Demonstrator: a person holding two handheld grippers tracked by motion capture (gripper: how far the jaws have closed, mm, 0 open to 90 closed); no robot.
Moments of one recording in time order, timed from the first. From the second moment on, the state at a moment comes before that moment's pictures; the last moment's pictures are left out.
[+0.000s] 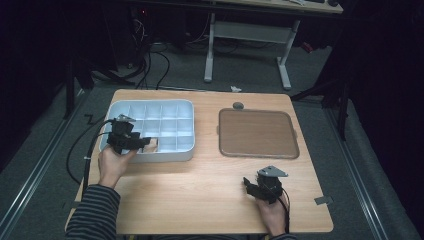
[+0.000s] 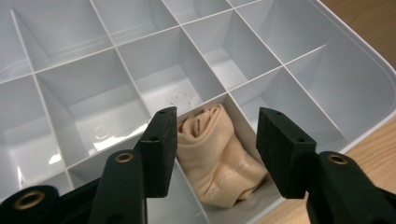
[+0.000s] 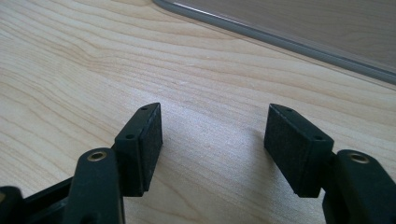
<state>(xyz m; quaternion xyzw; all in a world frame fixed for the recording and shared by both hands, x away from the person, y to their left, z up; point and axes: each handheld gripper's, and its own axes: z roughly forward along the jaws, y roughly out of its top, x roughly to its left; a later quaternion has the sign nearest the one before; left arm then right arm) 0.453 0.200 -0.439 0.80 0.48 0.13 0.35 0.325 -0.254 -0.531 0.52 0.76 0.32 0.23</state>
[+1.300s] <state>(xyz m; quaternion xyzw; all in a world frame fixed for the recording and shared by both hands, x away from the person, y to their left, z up) 0.390 0.232 -0.433 0.76 0.48 0.13 0.41 0.325 -0.254 -0.531 0.52 0.76 0.32 0.23</state>
